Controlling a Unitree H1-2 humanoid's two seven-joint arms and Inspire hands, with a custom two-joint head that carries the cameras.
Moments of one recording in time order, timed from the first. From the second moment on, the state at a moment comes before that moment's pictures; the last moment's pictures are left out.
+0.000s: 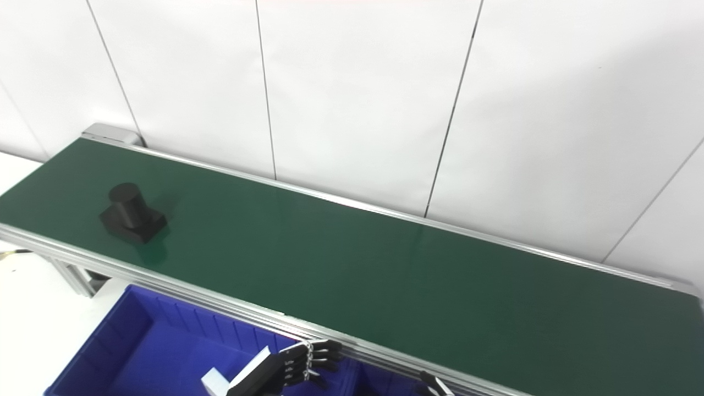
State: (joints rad) left arm 0.24 0.09 -0.20 0.14 0.00 -0.31 -0.28; right arm 0.32 -0.10 0.23 0.01 -0.21 -0.29 0.03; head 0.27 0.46
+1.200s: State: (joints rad) left arm 0.20 0.04 -0.22 0.22 0.02 -0.37 -0.26; right arm 0.32 -0.14 0.20 -0.10 -0.13 -0.30 0.07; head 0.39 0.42
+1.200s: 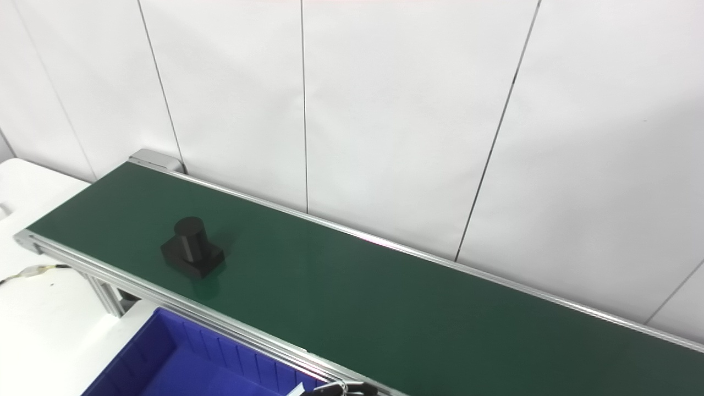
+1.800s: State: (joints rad) left arm 0.20 0.04 -0.21 0.23 0.02 -0.37 -0.25; right arm 0.27 -0.13 0.19 -0.31 -0.16 -0.21 0.10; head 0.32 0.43
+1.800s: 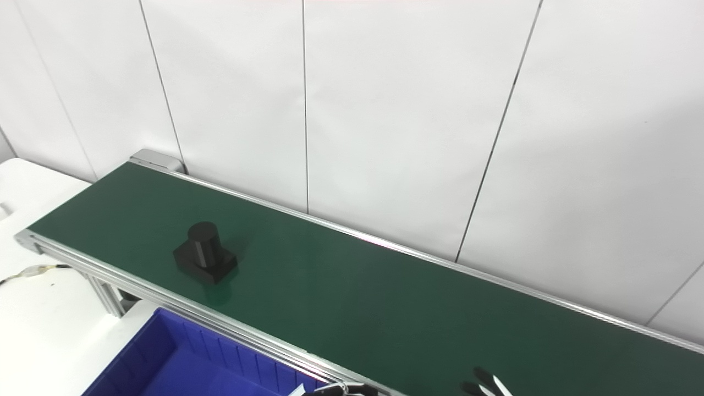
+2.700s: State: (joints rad) left arm 0.20 0.05 -0.21 0.23 0.02 -0.37 -0.25; right arm 0.12 -0.12 0.16 -0.36 -0.24 -0.04 0.13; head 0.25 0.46
